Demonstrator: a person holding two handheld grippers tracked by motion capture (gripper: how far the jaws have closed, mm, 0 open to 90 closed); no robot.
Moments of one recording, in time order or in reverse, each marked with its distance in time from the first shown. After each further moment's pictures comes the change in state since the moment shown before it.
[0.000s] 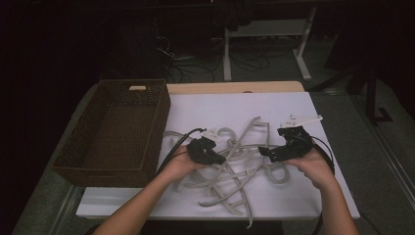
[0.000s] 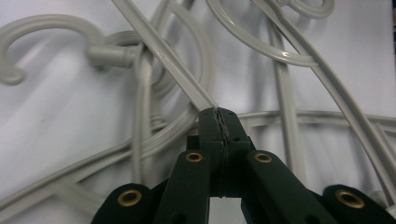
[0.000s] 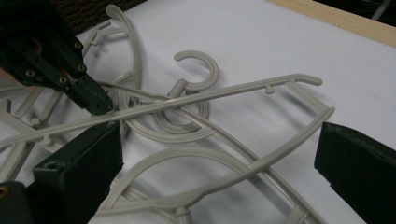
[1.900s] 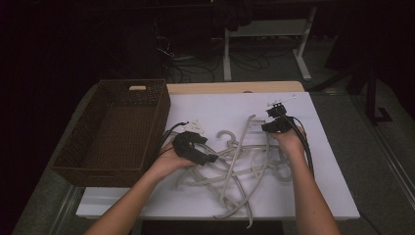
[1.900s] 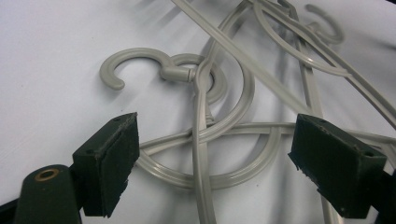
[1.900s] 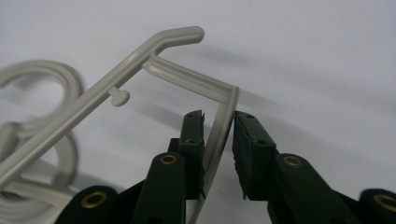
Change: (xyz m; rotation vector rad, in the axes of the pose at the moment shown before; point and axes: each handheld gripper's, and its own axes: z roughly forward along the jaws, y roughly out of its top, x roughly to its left) left arm 0.020 -0.018 -0.040 -0.137 0.109 -0.081; right arm -0.063 0.024 0.093 0.239 -0.253 0.278
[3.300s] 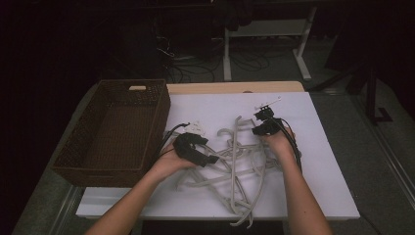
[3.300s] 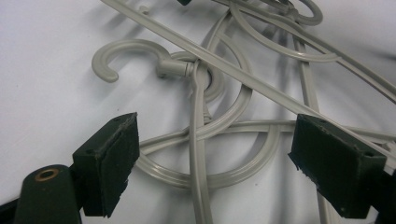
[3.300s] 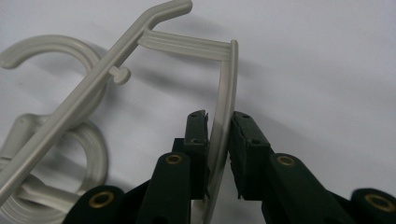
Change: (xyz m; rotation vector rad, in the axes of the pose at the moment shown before) left arm -0.003 -0.001 0.002 0.004 0.001 0.011; right arm 0.028 0.005 0.019 0.047 0.024 -0.070
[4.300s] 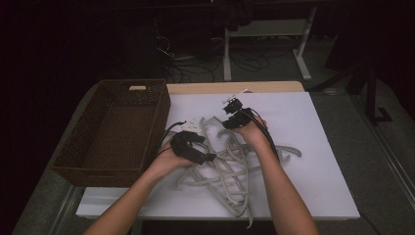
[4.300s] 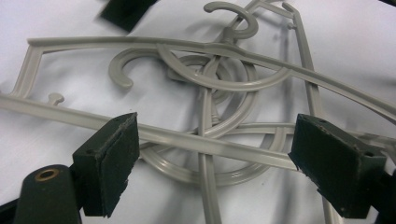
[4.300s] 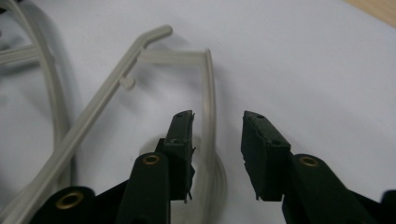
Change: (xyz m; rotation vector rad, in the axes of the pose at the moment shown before) left arm 0.006 -0.002 -0.008 -0.018 0.016 -0.019; right arm 0.070 0.051 0.008 -0.053 0.078 -0.218
